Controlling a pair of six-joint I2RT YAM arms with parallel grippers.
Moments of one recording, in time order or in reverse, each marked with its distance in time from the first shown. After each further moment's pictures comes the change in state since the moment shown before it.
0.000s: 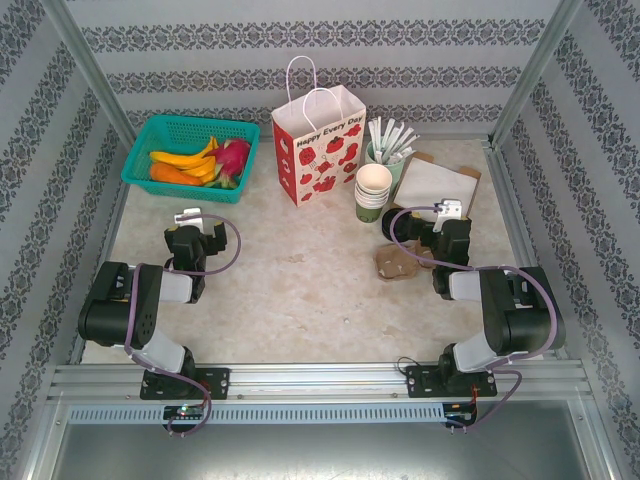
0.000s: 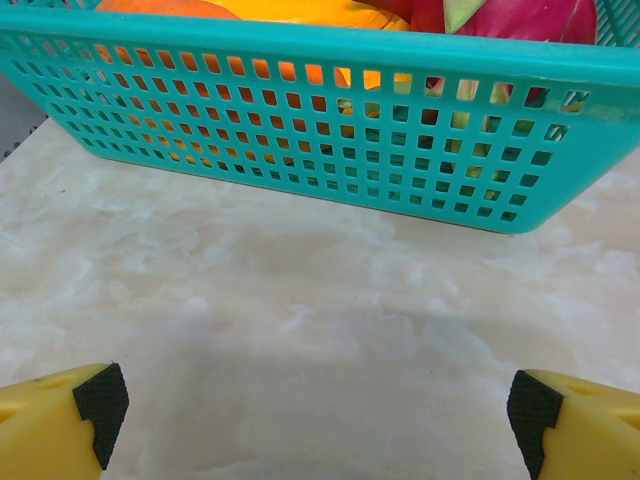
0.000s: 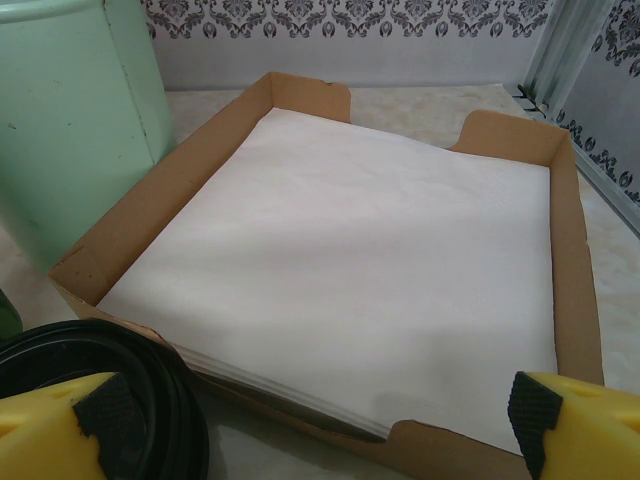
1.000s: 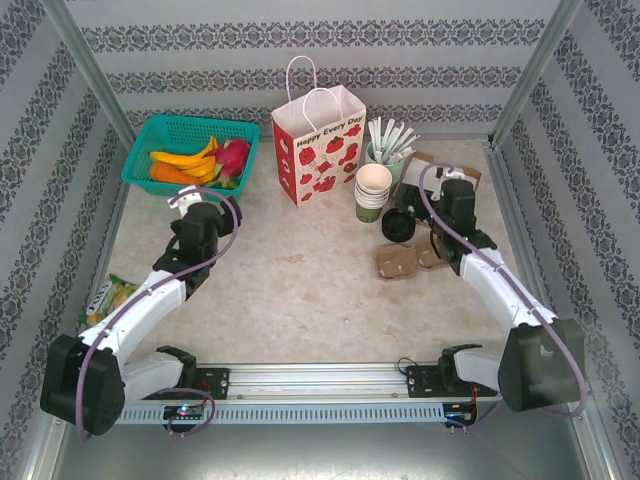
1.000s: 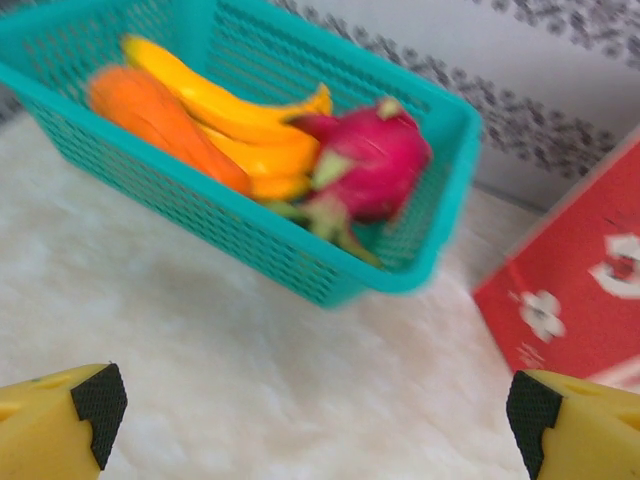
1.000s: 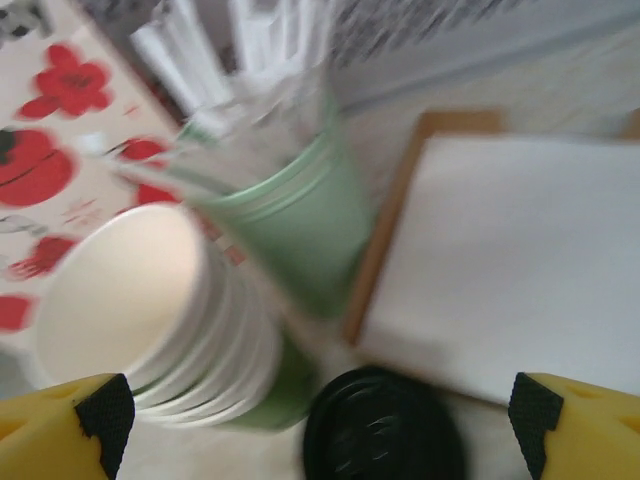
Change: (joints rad) left arm -0.302 -0.437 0.333 -0.874 -0.199 -0.525; right arm 0.105 -0.260 0.461 -0.876 -0.198 0.392
